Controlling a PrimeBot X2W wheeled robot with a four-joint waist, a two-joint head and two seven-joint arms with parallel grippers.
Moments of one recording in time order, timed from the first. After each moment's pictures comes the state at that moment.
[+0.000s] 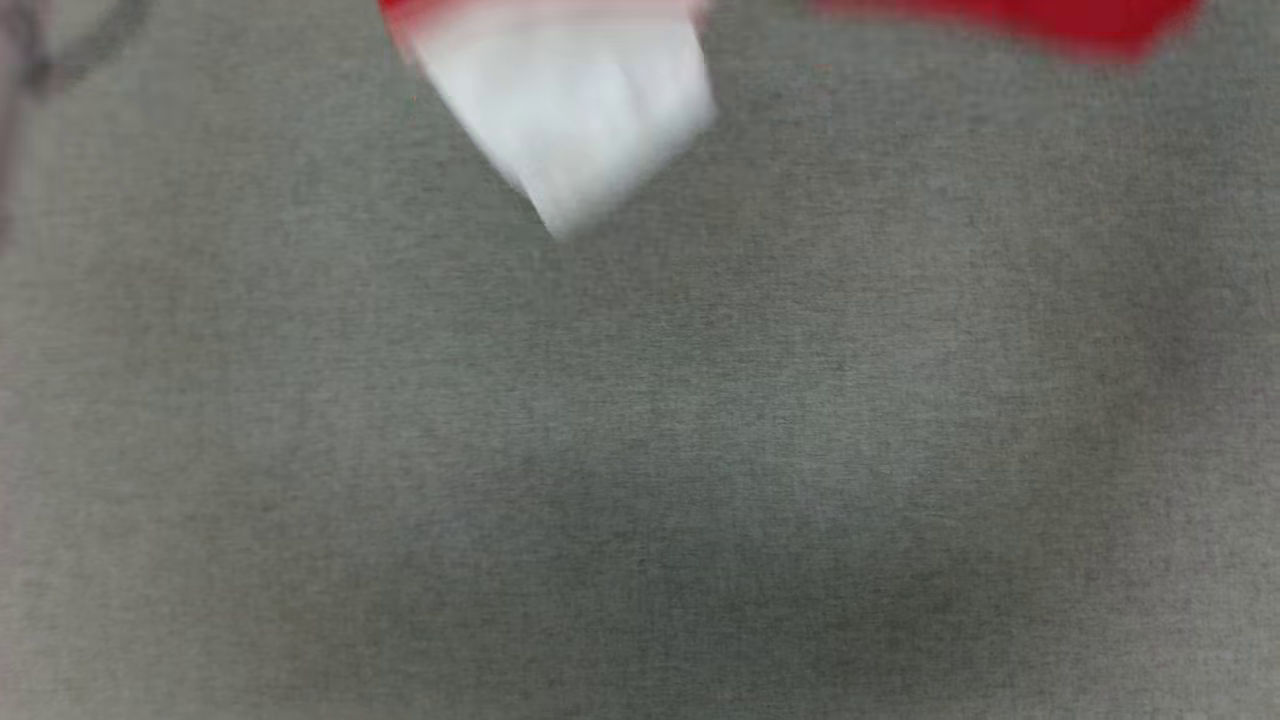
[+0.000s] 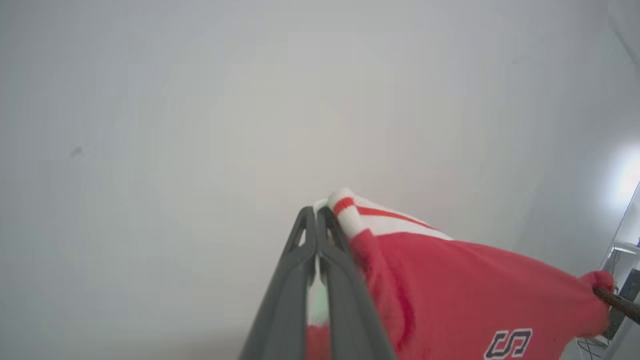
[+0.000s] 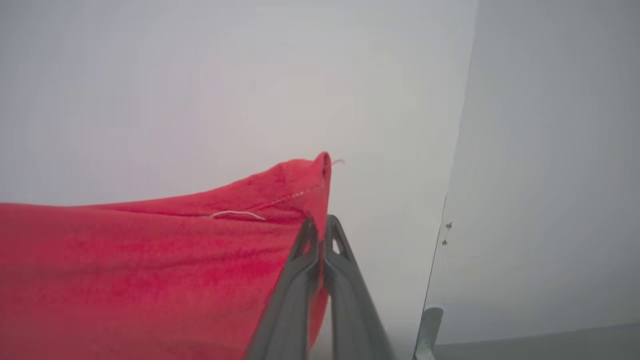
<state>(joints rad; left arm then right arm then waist) -1.56 0.48 -0.64 0.75 -1.17 -0.13 -0.24 -1.43 -0.37 -0.15 0.64 0.26 0.13 0.30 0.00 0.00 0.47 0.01</state>
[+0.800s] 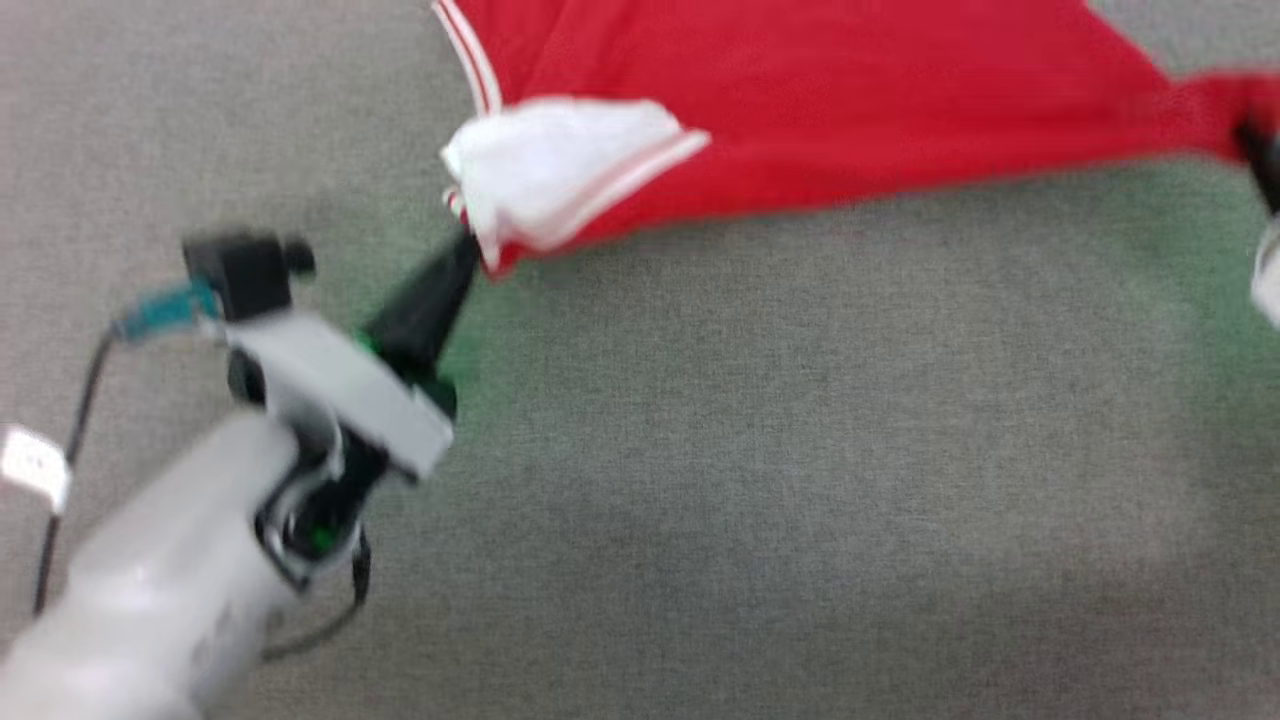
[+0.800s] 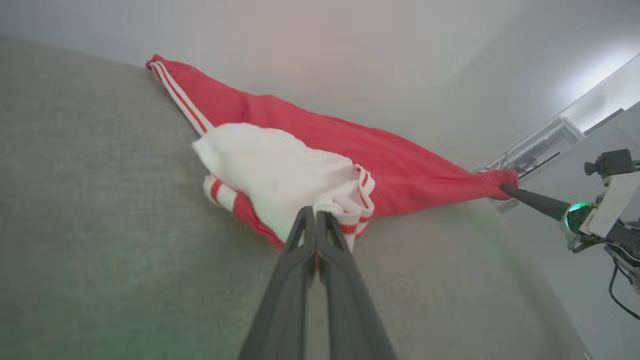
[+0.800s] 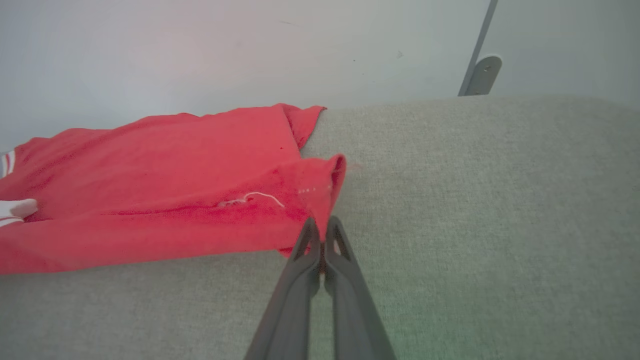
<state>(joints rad) -0.86 0.61 -0.90 0.37 -1.33 -0.13 -0.26 -0.84 -0.48 0.14 0.54 0.66 0.13 0.33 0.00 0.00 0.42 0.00</state>
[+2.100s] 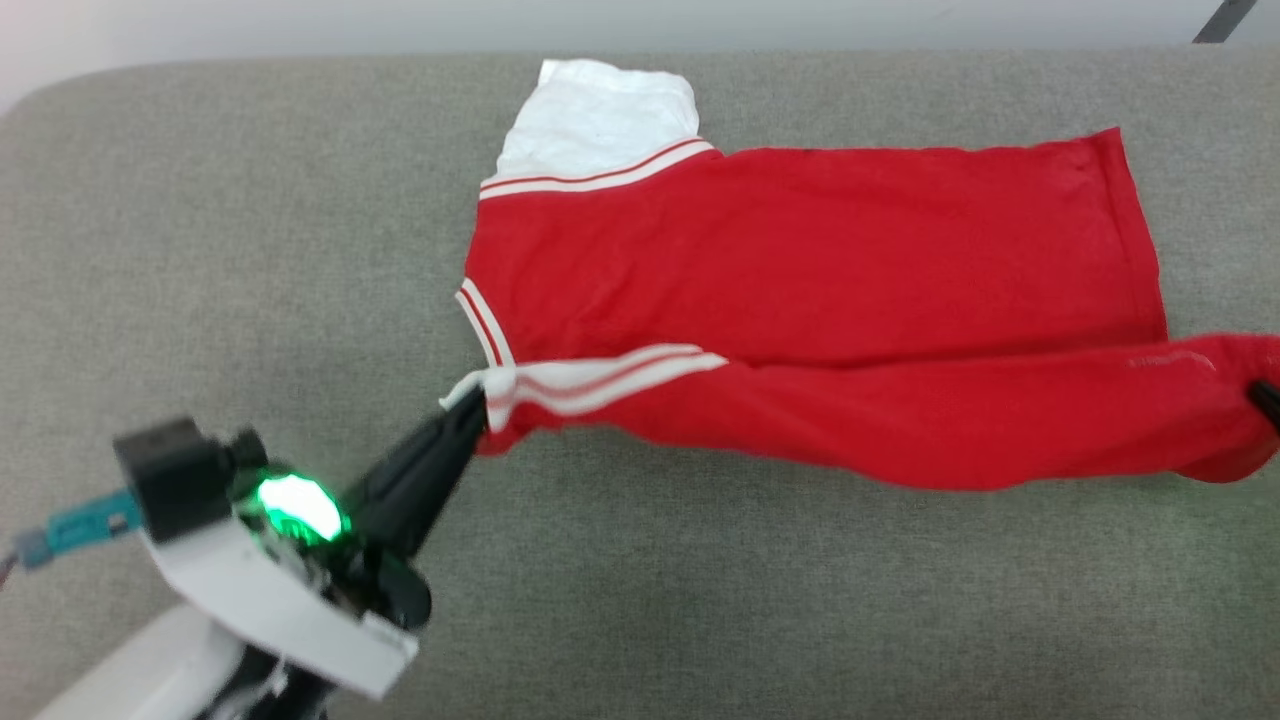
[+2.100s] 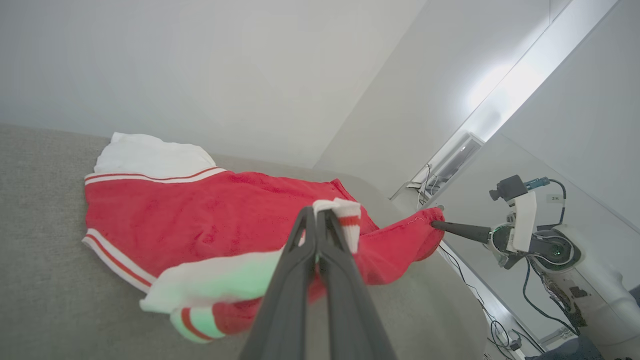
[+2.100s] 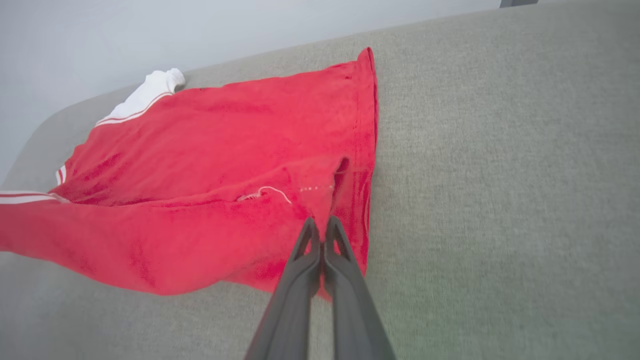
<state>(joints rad) -0.35 0.79 -0.66 -0.24 -1.20 -0.13 -0.26 -0.14 -0.45 -0.23 -0.22 0.80 0.13 0.74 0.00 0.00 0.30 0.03</state>
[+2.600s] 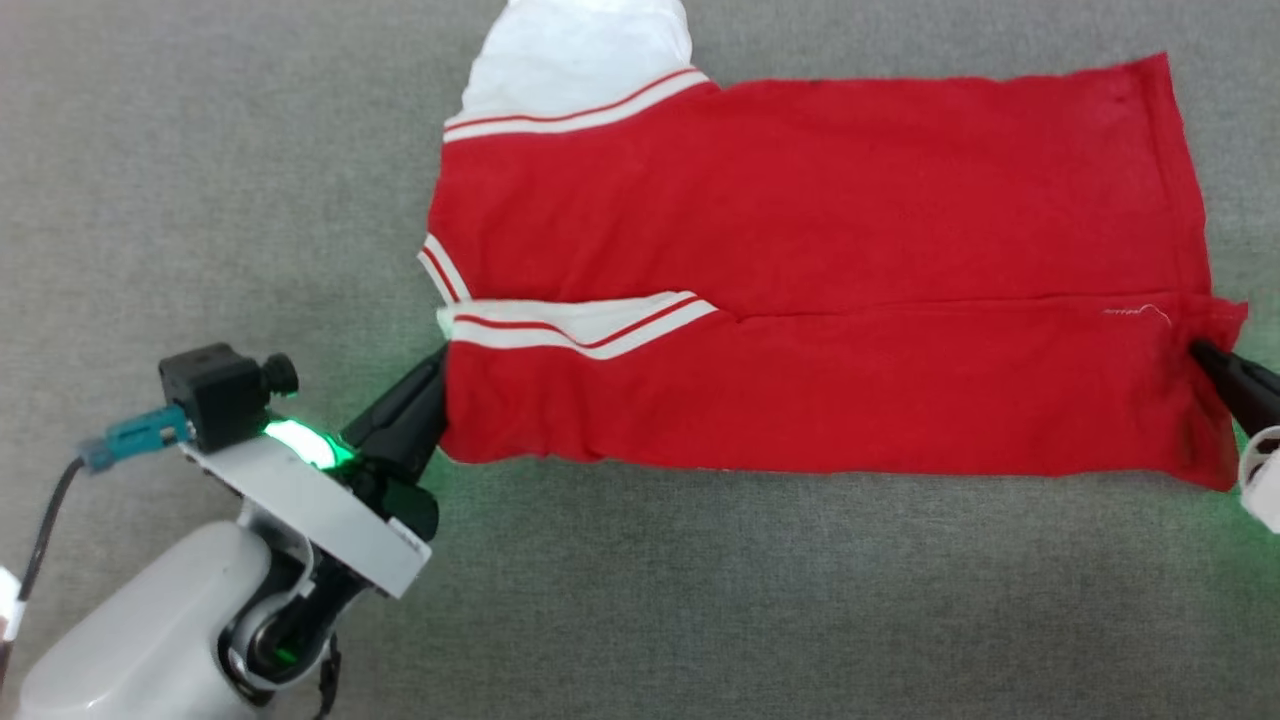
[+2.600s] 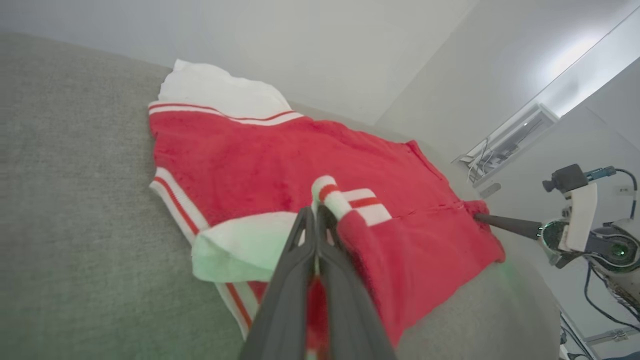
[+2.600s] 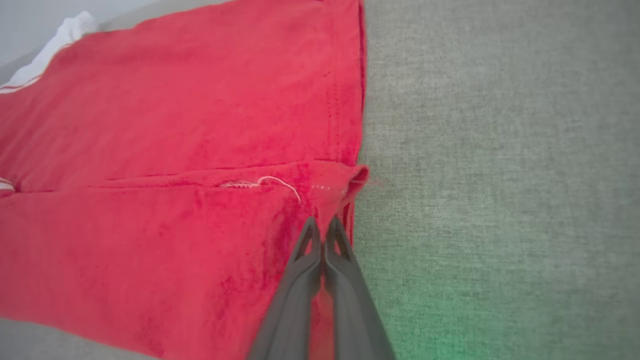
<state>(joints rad) -0.56 0.72 -0.77 0.05 -1.22 -0.13 -0.26 -0.34 -0.46 -0.07 0.06 0.72 0.13 0.59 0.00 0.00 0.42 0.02</state>
